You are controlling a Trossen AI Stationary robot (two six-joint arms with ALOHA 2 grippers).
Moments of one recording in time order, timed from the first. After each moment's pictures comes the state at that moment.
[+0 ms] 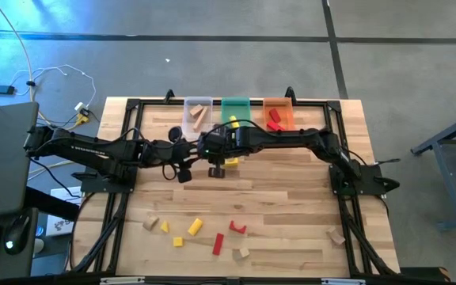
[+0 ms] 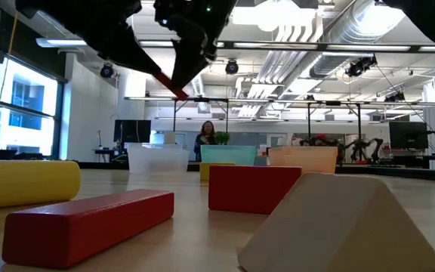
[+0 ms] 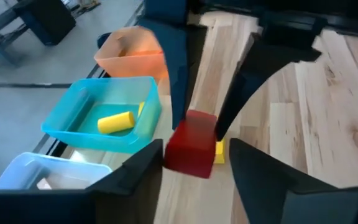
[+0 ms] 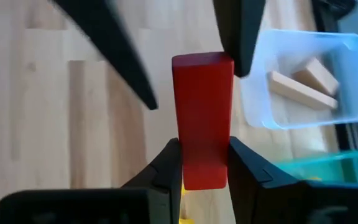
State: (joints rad) left arm 0.07 1.05 0.62 -0.10 -0.41 0.06; right arm -0.01 2.19 2.12 -0.95 0.26 -0.06
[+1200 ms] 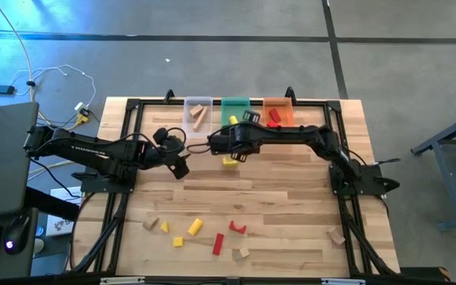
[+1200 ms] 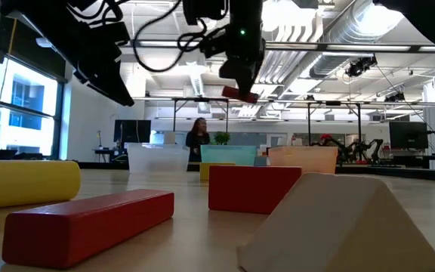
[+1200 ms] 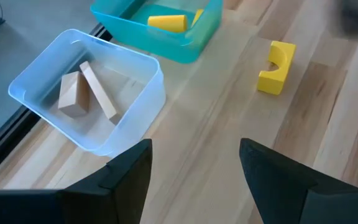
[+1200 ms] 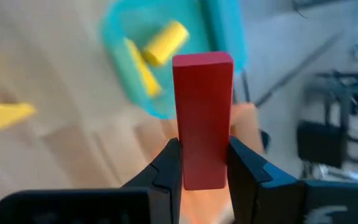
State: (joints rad) left arm 0.06 1.05 0.62 -0.45 -0.58 -0.32; right arm -0.05 2.19 2.12 -1.50 0.72 0.27
